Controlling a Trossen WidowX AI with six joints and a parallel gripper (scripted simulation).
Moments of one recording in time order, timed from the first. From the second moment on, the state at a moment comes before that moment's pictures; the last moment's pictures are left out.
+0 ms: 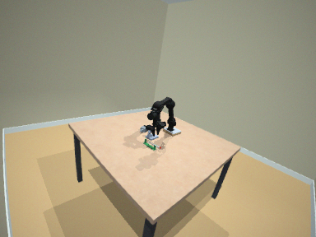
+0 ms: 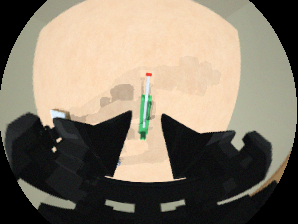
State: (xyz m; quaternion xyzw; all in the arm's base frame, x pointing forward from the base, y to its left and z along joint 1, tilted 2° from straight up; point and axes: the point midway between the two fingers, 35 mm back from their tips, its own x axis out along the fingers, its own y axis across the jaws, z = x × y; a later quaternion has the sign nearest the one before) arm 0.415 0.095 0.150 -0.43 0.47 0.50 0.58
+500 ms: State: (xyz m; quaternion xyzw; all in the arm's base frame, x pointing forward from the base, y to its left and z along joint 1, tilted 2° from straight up) arm 0.418 0.083 0.131 -0.44 0.47 0.50 0.58
